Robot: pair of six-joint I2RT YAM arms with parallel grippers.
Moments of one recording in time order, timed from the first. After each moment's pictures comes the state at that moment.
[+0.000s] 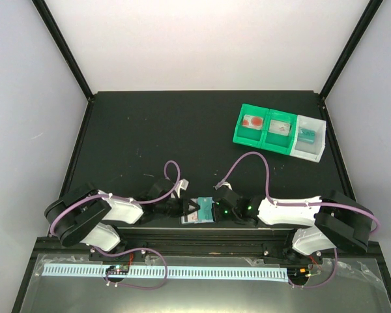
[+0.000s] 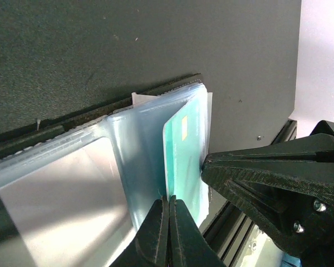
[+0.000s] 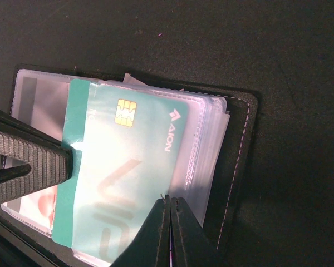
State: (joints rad) left arm -0.81 1.44 0.26 0.53 0.46 -1.04; right arm 1.10 1.38 0.51 -0.11 0.08 0.86
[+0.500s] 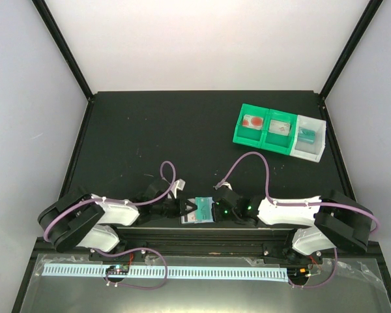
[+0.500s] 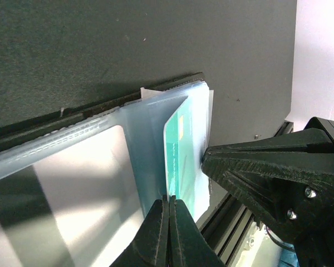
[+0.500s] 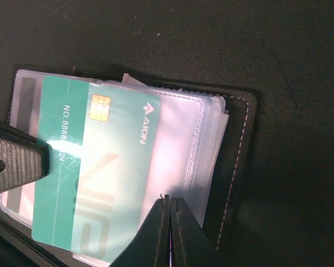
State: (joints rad) left arm -0.78 1.39 0.23 0.51 0.47 -1.03; right arm 1.10 1.38 0.51 -0.11 0.08 0.86
